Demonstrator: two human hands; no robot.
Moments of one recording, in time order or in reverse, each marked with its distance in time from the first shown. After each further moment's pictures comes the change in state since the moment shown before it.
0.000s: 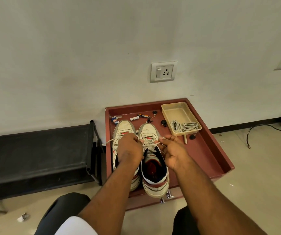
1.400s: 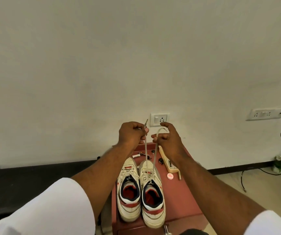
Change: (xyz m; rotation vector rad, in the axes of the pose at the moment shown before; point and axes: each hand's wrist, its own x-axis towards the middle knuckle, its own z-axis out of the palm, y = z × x) left_hand -0.025 0.126 -0.105 -0.498 -0.058 0.388; right_hand -0.107 -0.096 0.056 -0.655 -0.286 -0.877
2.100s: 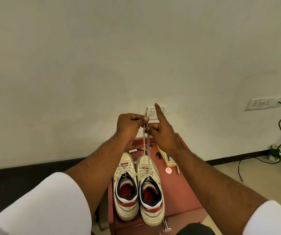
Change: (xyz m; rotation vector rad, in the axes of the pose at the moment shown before) left_hand 0.022 0.002 0.017 -0.035 -0.016 0.055; right_hand 0.016 -0.004 0.007 -0.100 -0.135 -0.166
